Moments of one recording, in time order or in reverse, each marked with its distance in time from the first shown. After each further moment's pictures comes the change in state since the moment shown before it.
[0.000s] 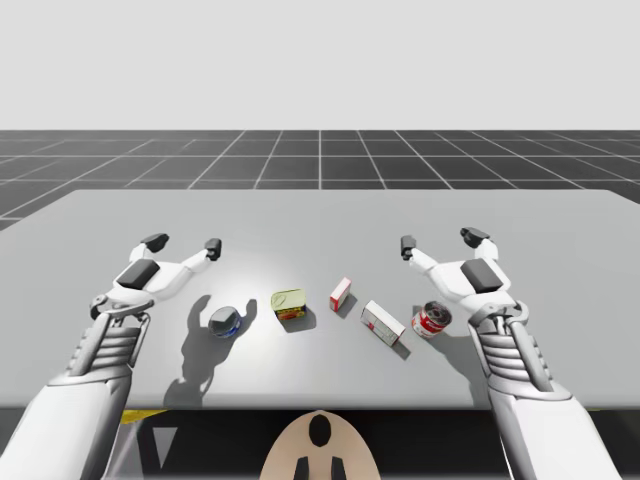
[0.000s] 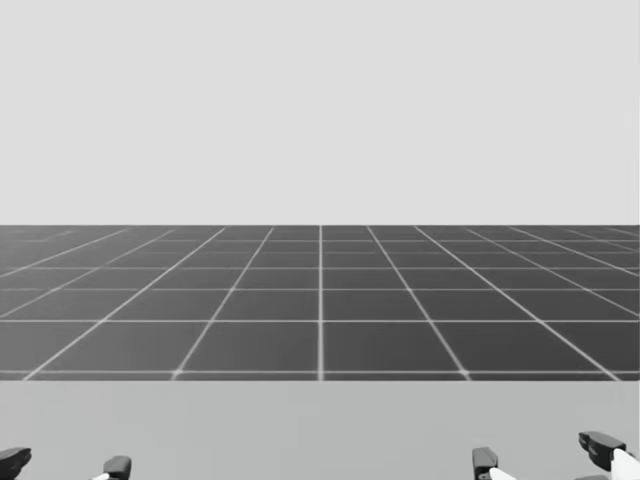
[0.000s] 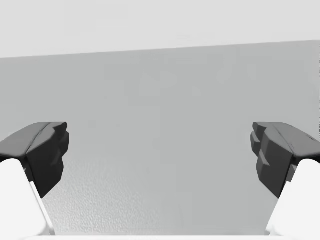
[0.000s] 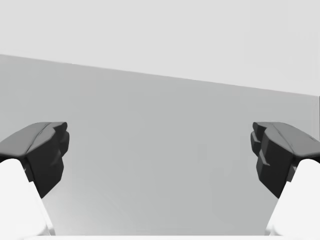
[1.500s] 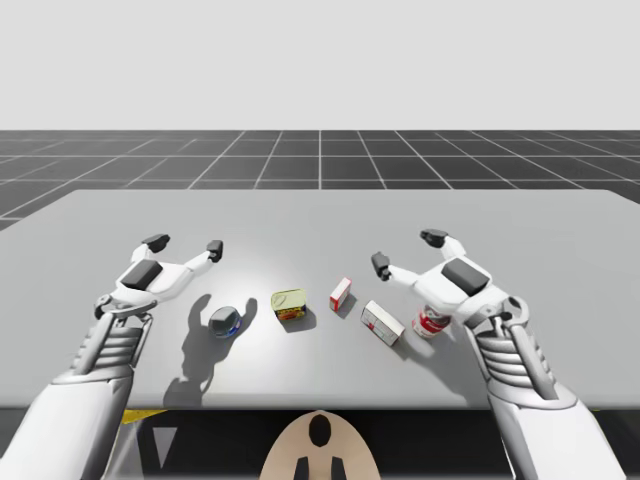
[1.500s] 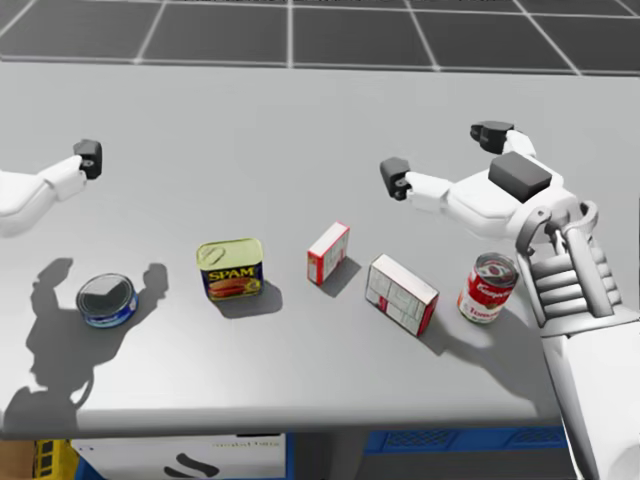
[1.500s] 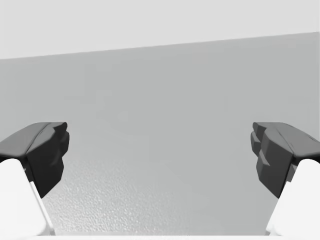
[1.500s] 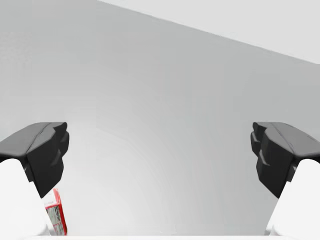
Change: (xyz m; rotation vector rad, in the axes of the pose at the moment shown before) left arm -0.004 -0.001 -0.002 0.005 0.006 -0.033; right arm 0.024 0.022 0.005 0.374 0.122 -0.009
